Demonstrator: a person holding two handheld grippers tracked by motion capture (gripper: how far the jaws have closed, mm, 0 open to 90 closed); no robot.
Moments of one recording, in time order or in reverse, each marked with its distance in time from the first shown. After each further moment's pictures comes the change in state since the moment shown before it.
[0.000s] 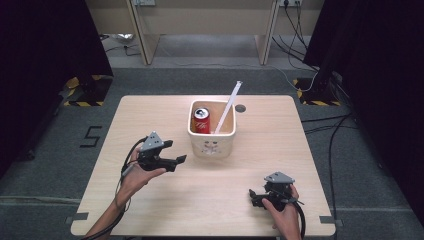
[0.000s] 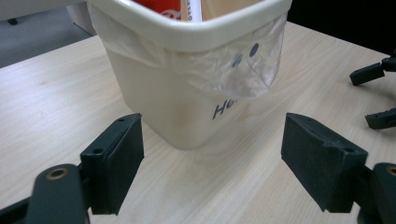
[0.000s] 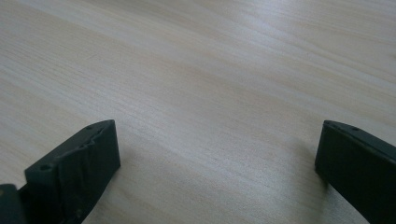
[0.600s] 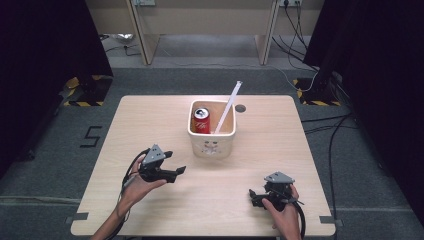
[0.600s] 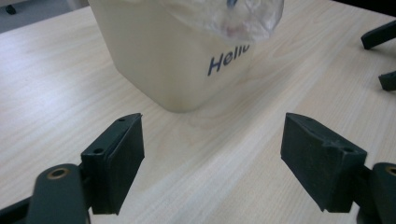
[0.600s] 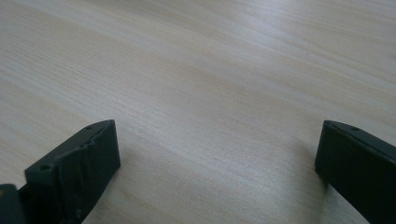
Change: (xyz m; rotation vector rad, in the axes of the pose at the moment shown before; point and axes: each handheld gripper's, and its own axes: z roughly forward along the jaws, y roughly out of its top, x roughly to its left) left arm -0.011 -0.037 0.009 0.042 0.009 0.021; right arm 0.000 0.000 0.000 0.000 -0.001 0.000
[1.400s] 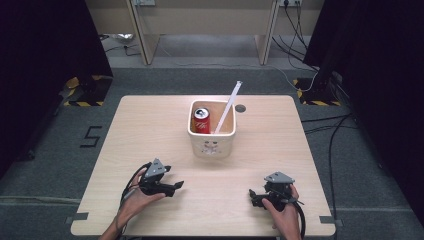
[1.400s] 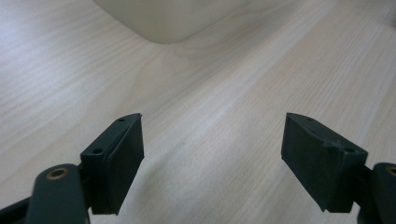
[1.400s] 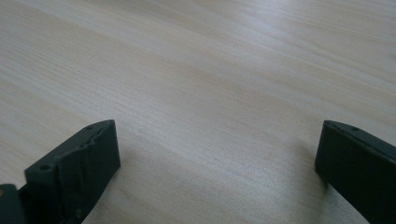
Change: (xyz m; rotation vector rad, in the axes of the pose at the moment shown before) left arm -0.009 -0.043 0.004 0.110 -0.001 -0.012; right arm 0.000 0.000 0.000 -0.001 0.000 0.002
